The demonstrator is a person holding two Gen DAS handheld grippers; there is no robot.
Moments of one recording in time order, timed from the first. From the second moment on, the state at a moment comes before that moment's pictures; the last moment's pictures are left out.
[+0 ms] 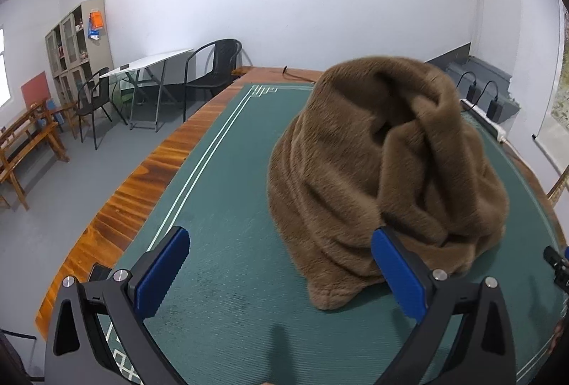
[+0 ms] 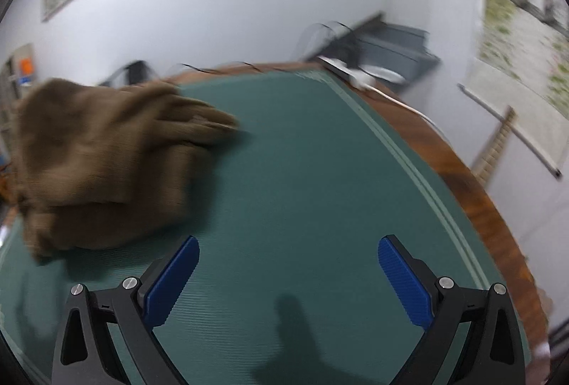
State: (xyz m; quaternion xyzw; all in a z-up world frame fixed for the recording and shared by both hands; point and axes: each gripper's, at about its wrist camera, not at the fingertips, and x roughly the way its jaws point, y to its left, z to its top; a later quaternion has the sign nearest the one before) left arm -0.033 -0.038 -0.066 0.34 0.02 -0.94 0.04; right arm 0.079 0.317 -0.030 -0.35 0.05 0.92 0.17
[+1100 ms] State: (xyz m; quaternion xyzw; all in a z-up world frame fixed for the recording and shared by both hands) left arm -0.058 -0.081 -0.113 0.38 0.07 -0.92 0.00; right arm 0.085 0.392 -0.078 -0.44 0.11 0.86 0.22
